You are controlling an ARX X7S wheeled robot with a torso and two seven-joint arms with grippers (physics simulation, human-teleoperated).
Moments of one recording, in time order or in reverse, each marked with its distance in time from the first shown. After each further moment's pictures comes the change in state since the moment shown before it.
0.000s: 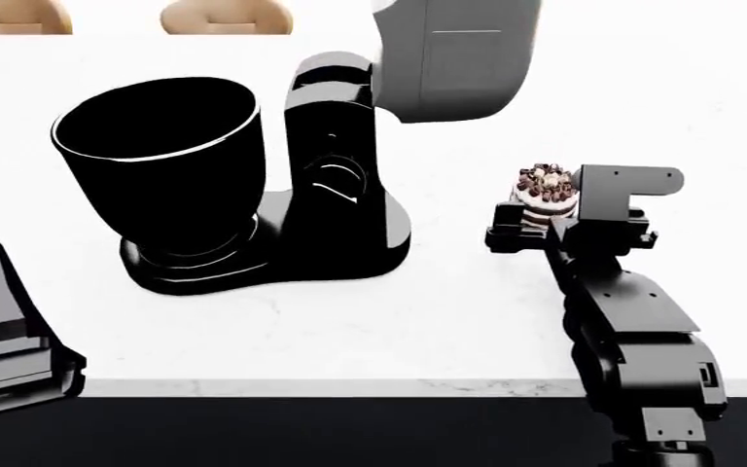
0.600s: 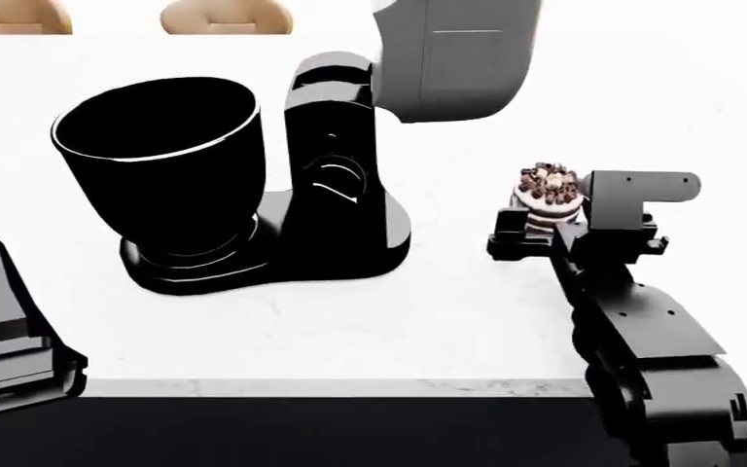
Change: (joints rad) left arm -0.016 0.001 0.012 0.004 -0.001 -0.007 0.001; right arm -0.077 0.031 0.003 -0.209 0.059 0.095 0.027
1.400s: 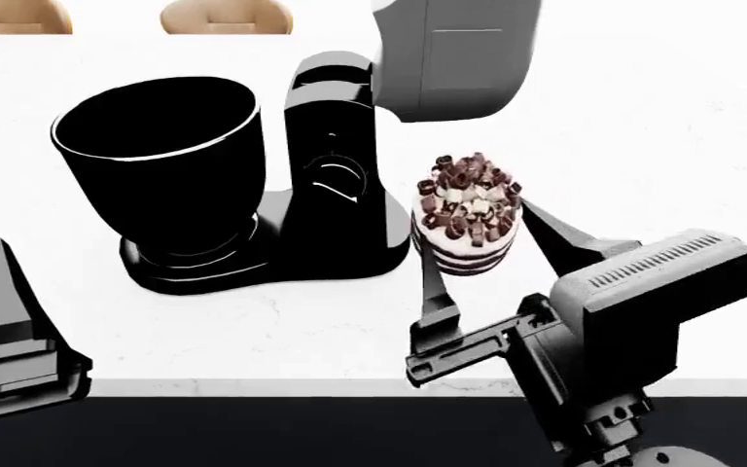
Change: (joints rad) left arm -0.032 0.000 0.038 0.009 0.006 -0.002 -0.003; right arm -0.203 0.315 -0.265 -0.939 0.532 0.084 0.447
